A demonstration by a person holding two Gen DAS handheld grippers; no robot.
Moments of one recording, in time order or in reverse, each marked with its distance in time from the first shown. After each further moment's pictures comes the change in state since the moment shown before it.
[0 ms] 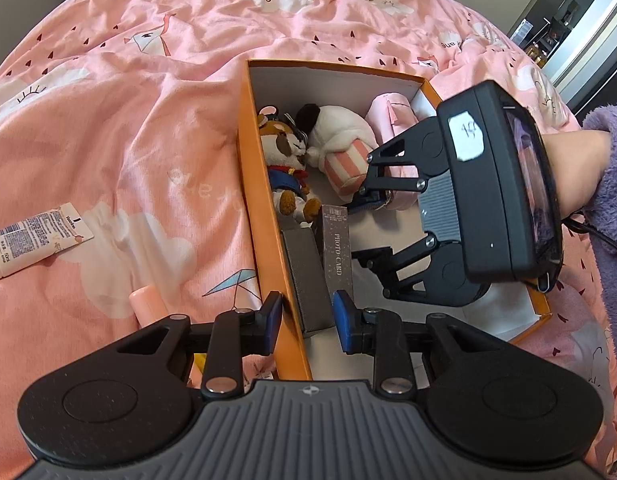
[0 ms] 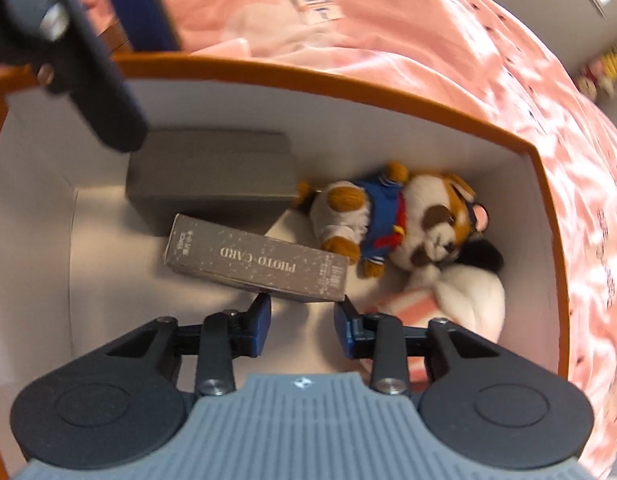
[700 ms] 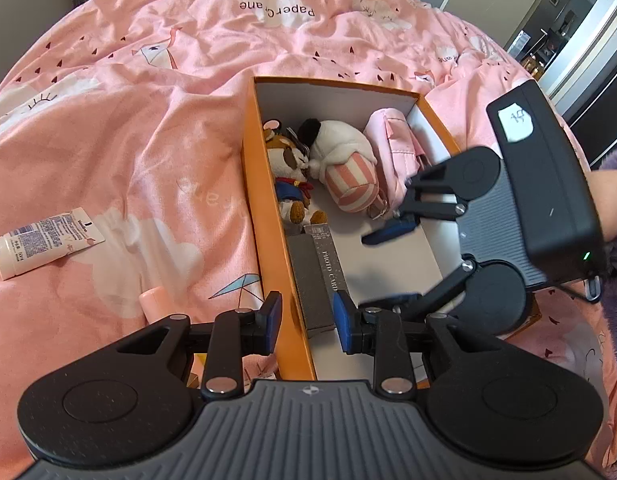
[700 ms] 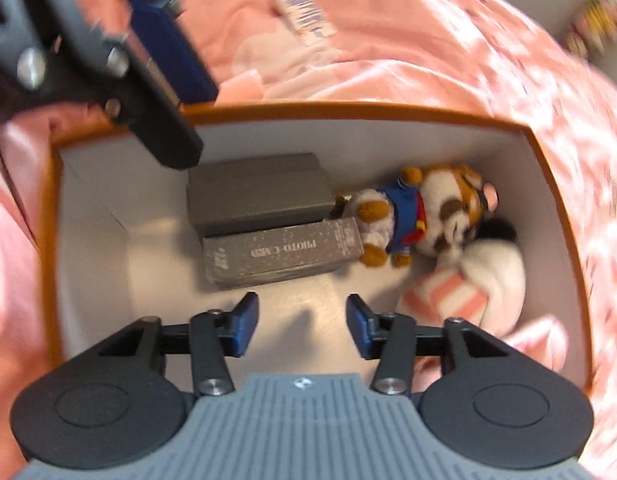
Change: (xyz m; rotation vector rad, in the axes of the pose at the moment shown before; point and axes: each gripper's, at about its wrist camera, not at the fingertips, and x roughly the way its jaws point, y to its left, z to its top) left arm -0.019 0.002 -0.005 -0.007 -0.047 0.000; right arm -0.051 -0.002 -0.011 0.315 -0.019 0.133
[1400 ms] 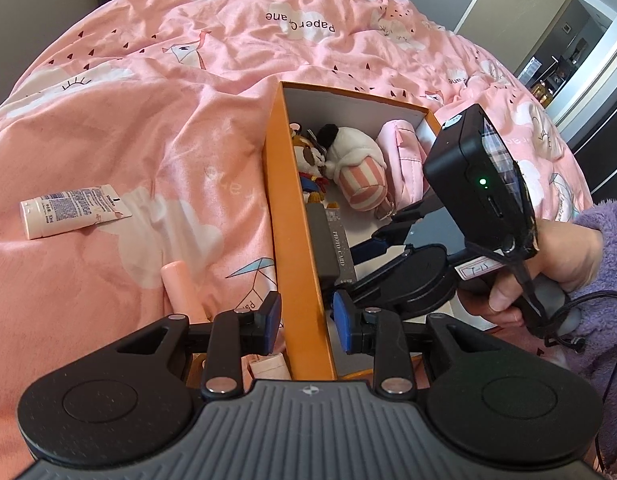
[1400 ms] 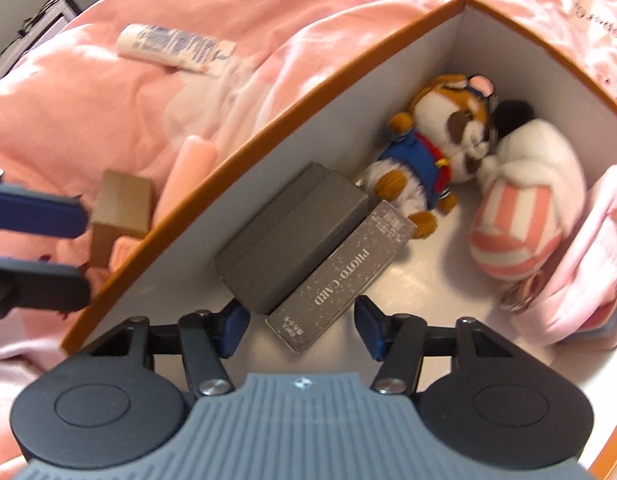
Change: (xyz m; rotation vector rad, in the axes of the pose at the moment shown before) left arm -0.023 0.012 -0.022 -0.071 -0.048 0.005; right arm 0.040 -0.009 0.021 0.499 -0.008 0.048
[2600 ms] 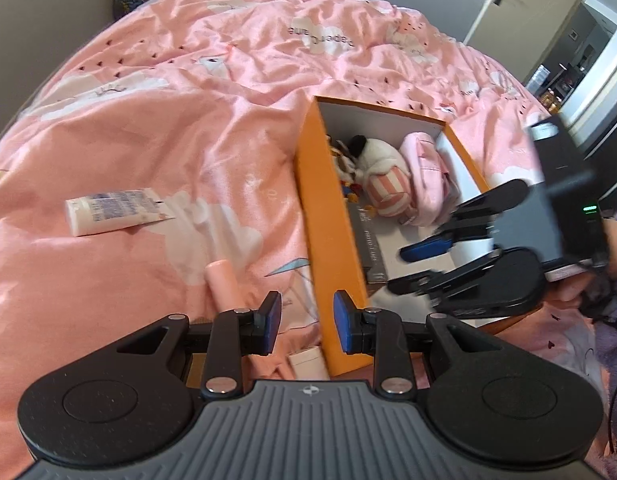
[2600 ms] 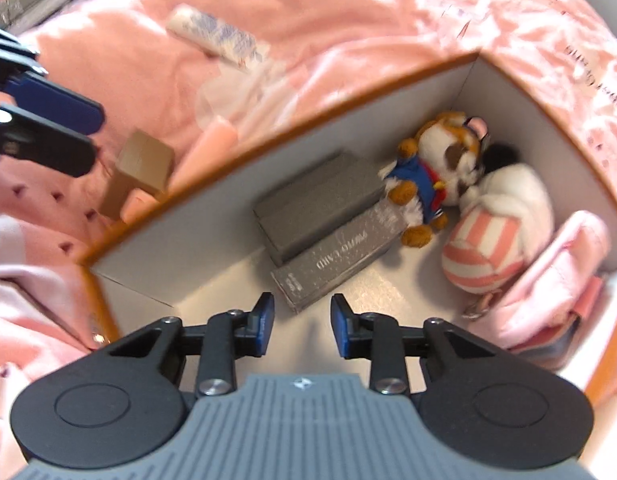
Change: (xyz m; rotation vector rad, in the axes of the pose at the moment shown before) left arm -0.031 0.028 -0.010 -0.012 -0.036 0.052; right arm -0.054 0.015 -0.021 -0.173 -0.085 -0.055
